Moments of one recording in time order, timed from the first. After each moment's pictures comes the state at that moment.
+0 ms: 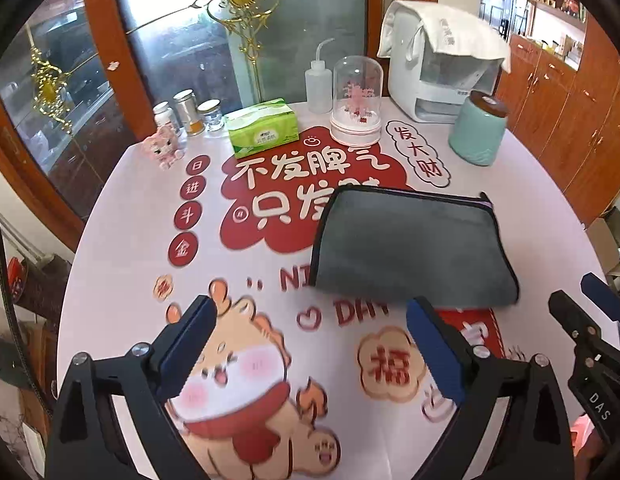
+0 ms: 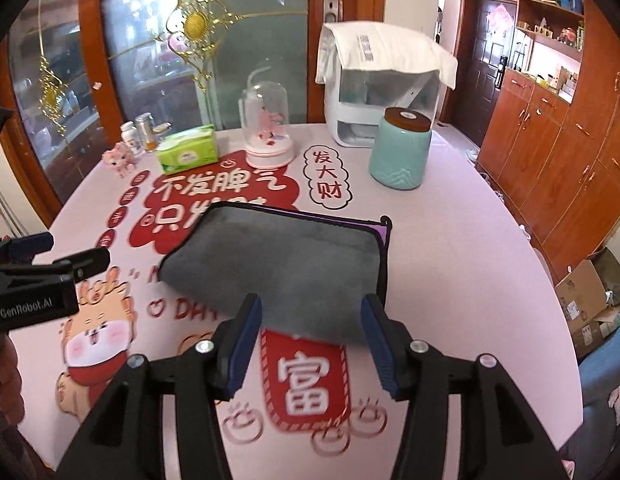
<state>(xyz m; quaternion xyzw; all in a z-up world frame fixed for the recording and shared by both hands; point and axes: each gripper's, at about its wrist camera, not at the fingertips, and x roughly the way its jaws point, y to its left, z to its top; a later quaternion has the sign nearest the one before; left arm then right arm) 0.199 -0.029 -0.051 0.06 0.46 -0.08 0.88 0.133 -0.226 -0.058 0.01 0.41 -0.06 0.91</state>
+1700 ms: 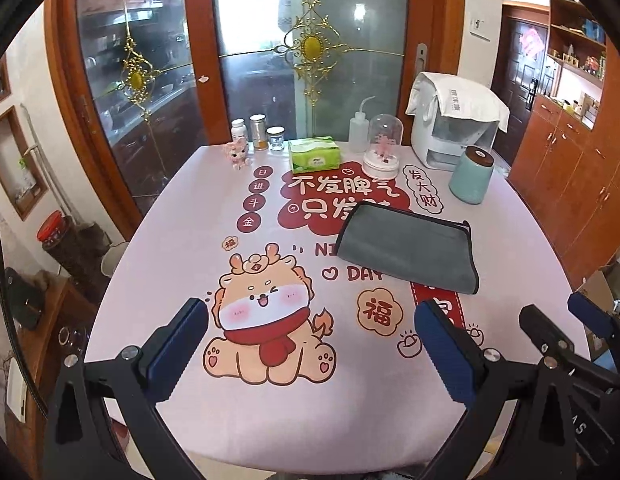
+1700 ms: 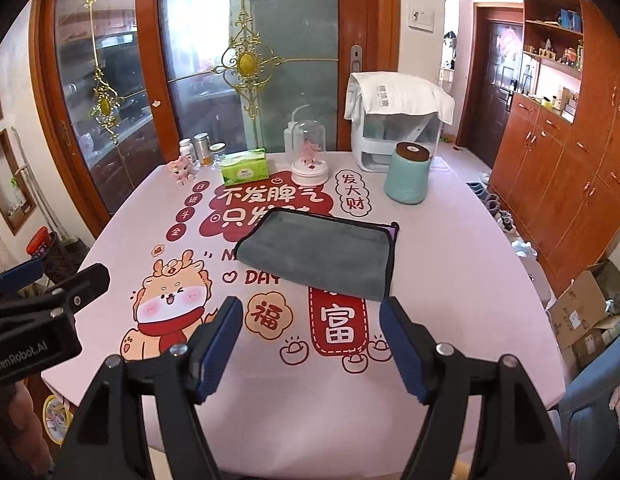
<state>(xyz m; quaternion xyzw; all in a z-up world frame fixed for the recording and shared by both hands) 0.026 0.006 0.036 -0.01 0.40 0.00 0.92 0.012 -0.191 0.016 0.00 0.38 -0.01 0.93</state>
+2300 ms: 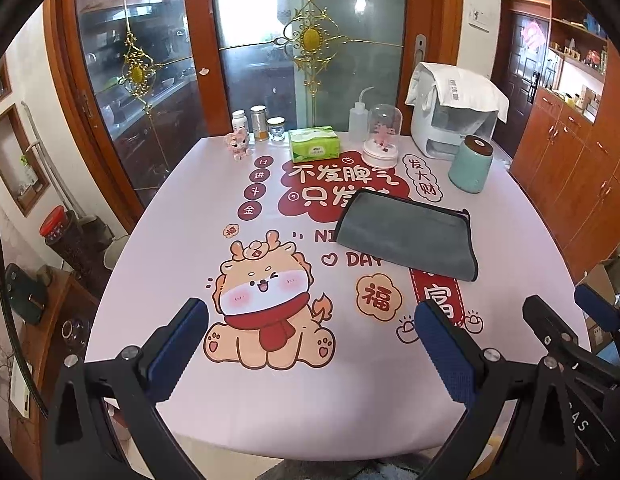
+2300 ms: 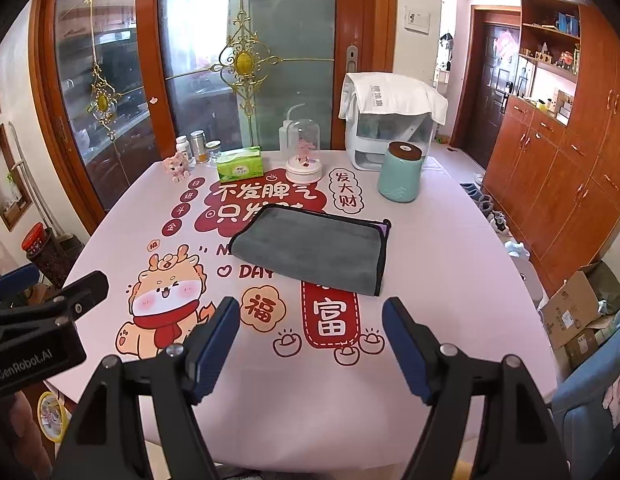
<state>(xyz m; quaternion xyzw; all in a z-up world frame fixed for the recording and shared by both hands) 0.013 -0.002 0.034 0.00 0.41 0.00 0.91 0.002 -0.192 0.019 -0.01 0.38 -0.03 0.93</state>
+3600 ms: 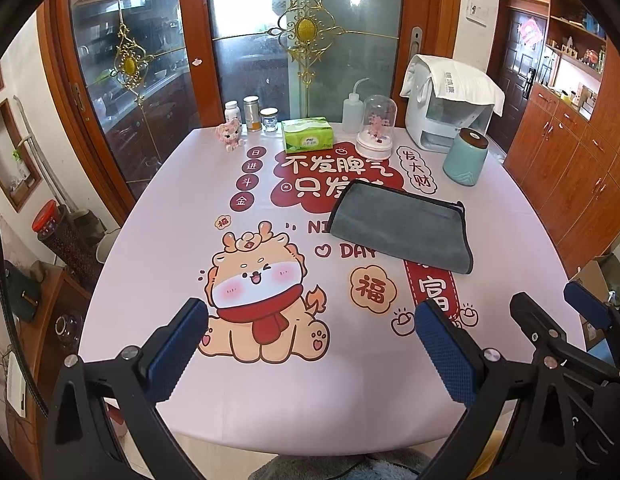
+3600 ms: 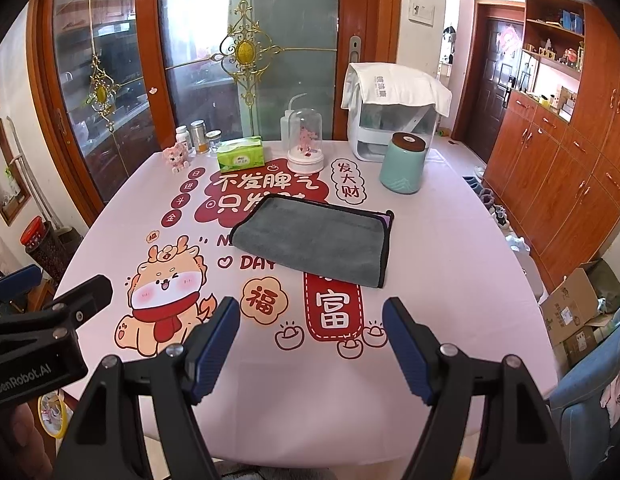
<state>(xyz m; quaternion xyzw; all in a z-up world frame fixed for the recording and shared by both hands) 0.014 -0.002 0.028 -0.01 0.42 -0.01 0.91 0.004 -0.189 0.012 -0.01 0.39 -0.02 0.92</state>
